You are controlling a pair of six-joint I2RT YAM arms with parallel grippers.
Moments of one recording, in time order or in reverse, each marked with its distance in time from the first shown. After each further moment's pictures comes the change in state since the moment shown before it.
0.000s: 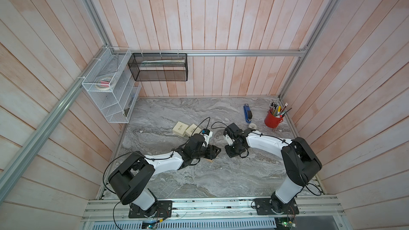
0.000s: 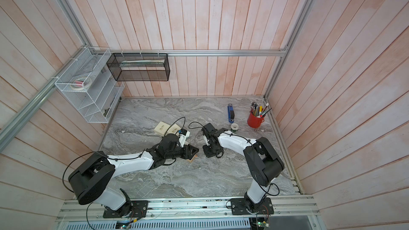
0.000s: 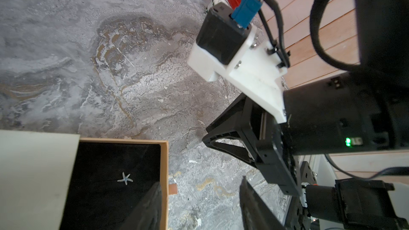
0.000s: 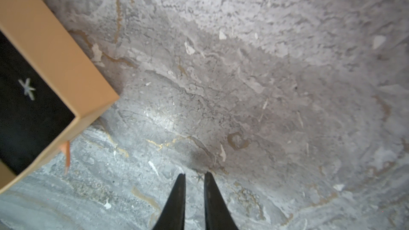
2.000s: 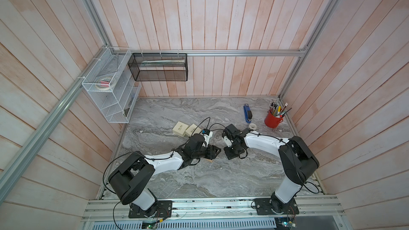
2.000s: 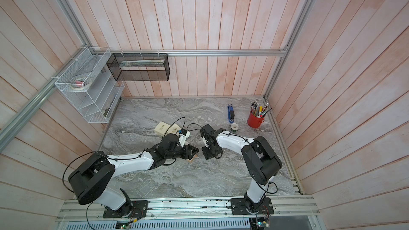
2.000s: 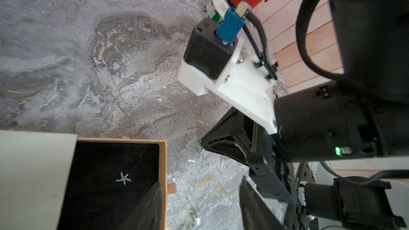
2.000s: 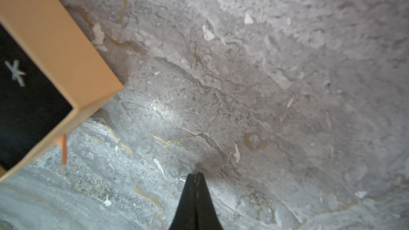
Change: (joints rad) left arm 0.004 0.000 0.000 0.000 0.008 0.000; right arm 0.019 0.021 0.010 -0.023 -0.013 -0.018
